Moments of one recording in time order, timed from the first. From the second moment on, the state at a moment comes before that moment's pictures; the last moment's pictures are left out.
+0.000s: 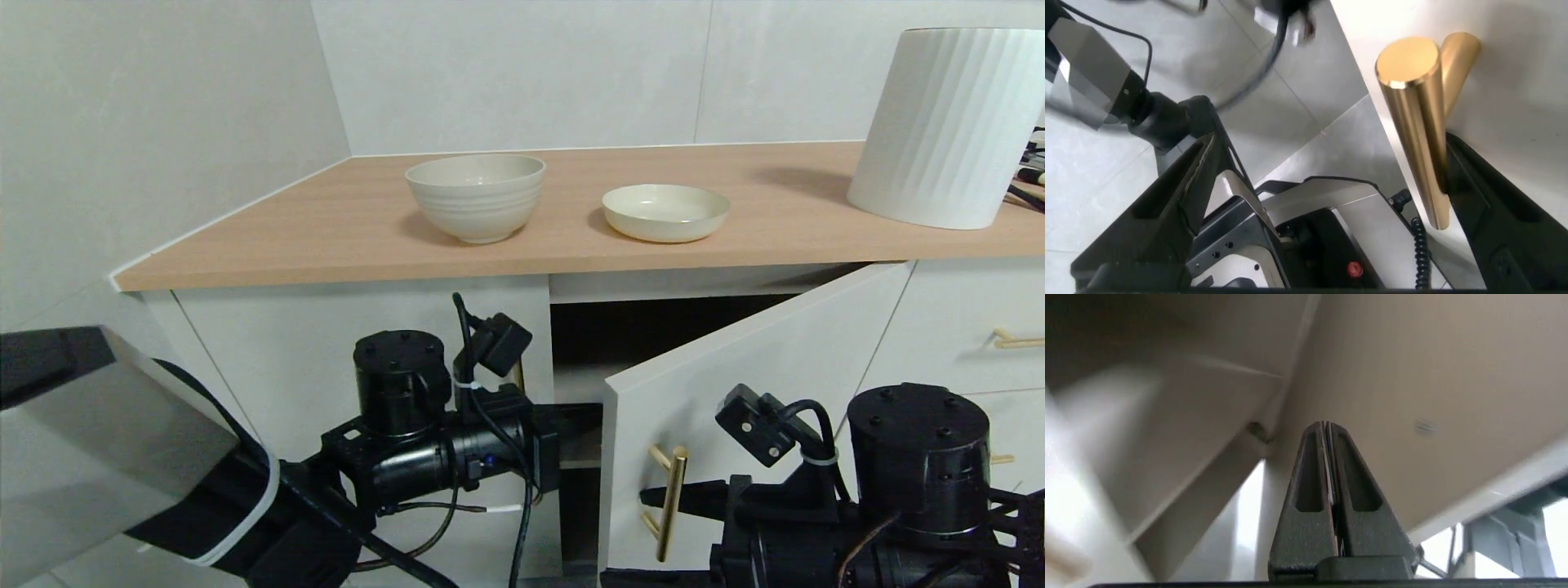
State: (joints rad) left arm -0.64 1.99 -0.67 -1.16 -0.52 -0.25; right arm 0.83 1.65 -0.44 -0.87 0.44 0.30
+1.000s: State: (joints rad) left arm -0.73 2.05 -0.65 -1.30 -0.52 -0.28; right arm 0.62 1.53 -0.41 -0.73 0.43 0.26
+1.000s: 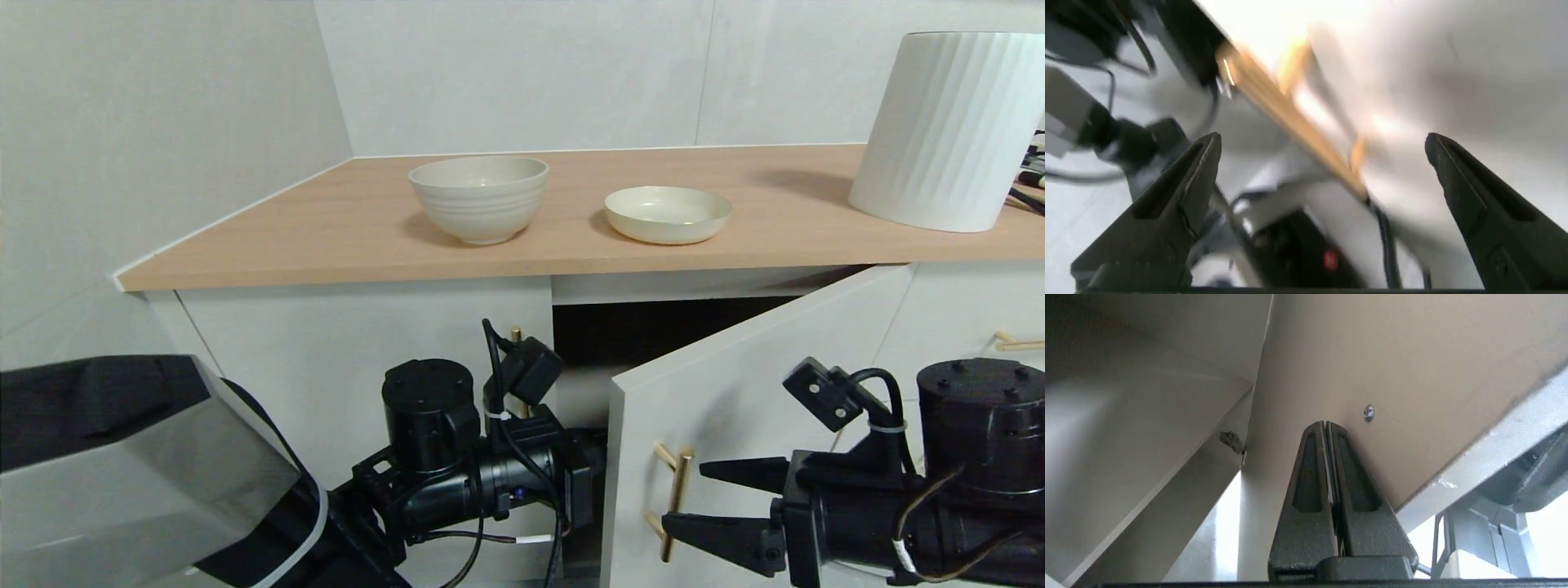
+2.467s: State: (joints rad) left arm -0.73 2.14 -0.88 -1.14 -0.52 -0.40; right arm 0.58 1.24 -0.28 -0.48 0.43 0.17
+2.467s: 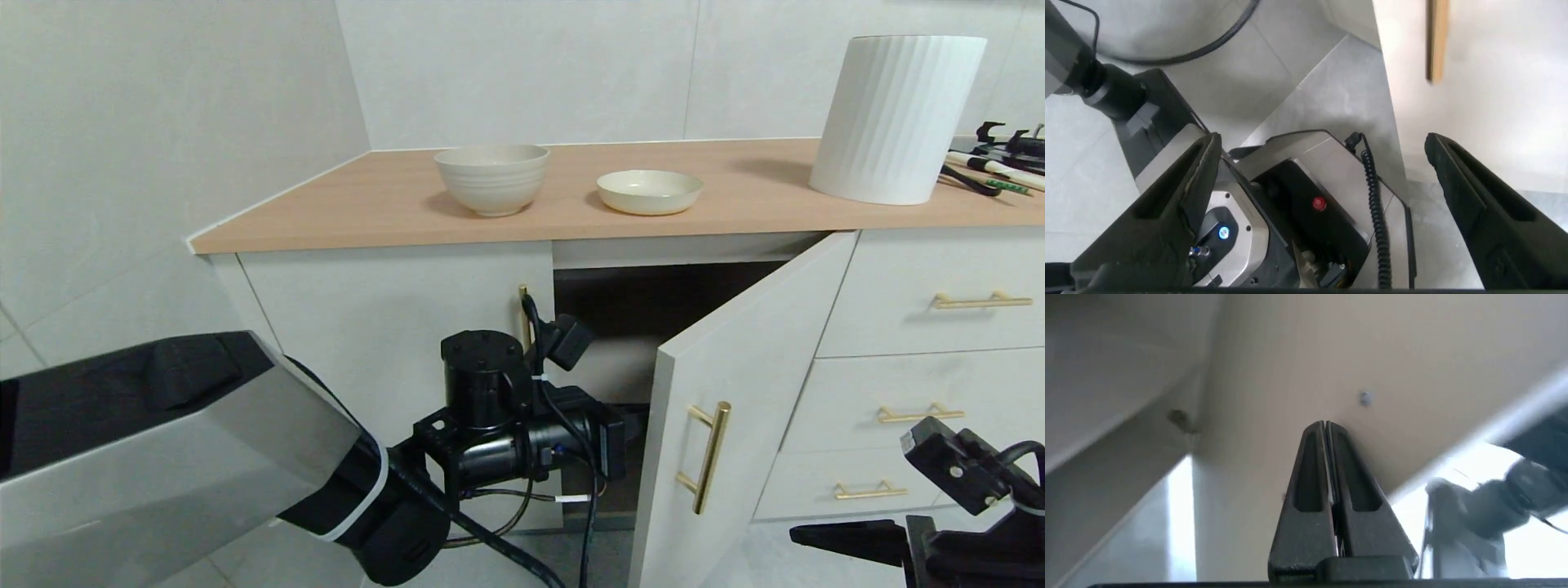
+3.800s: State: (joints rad) left arm -0.89 2.20 -1.17 -0.88 -0.46 -0.40; right arm 0.61 1.16 -0.25 -0.48 0.48 0.16
